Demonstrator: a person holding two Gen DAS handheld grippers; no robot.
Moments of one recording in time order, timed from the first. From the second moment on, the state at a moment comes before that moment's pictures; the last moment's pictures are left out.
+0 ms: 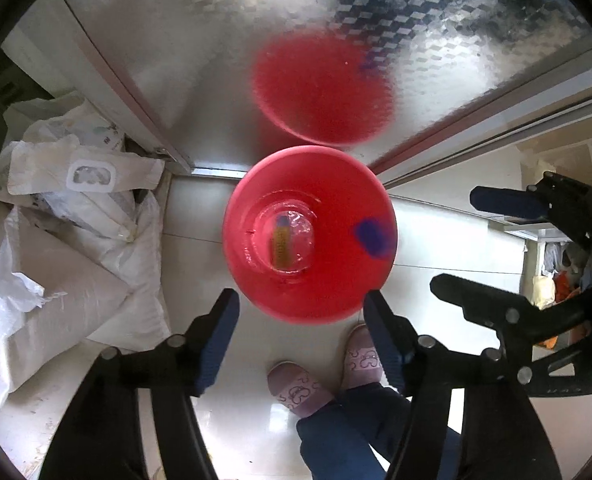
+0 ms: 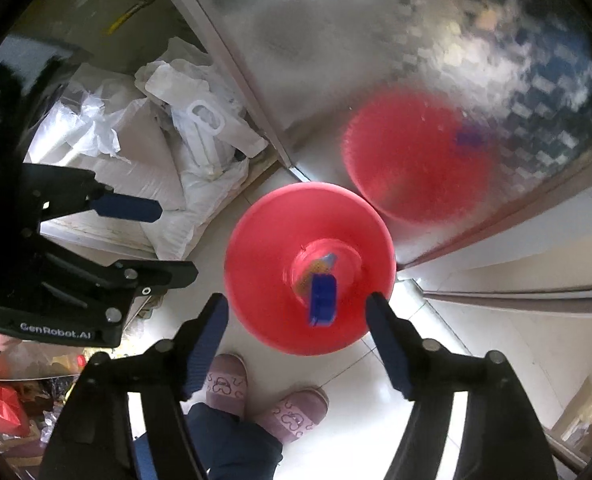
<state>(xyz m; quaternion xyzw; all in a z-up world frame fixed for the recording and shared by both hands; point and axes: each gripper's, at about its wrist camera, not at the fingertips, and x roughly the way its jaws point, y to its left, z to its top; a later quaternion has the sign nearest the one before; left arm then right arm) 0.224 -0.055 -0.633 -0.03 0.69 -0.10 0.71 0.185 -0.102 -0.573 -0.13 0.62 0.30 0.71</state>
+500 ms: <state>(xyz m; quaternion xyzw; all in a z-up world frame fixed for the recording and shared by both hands) 0.193 -0.057 -0.528 -0.01 0.67 -0.09 0.74 0.166 -0.114 -0.485 -0.12 0.59 0.29 0.75</state>
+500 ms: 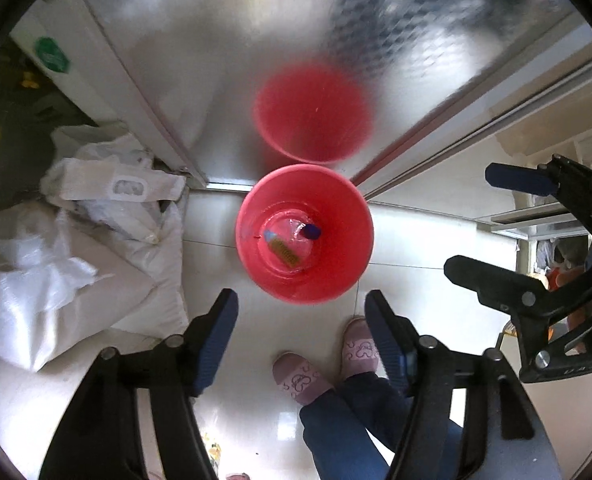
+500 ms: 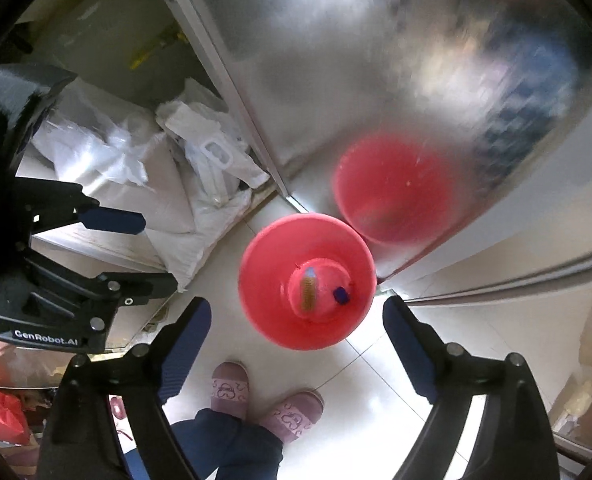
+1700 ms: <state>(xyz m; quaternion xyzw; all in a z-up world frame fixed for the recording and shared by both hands) 0.130 -0.034 -0.080 -0.02 0.47 0.00 0.88 0.128 -0.146 -0.083 -0.12 0.40 0.32 0.85</state>
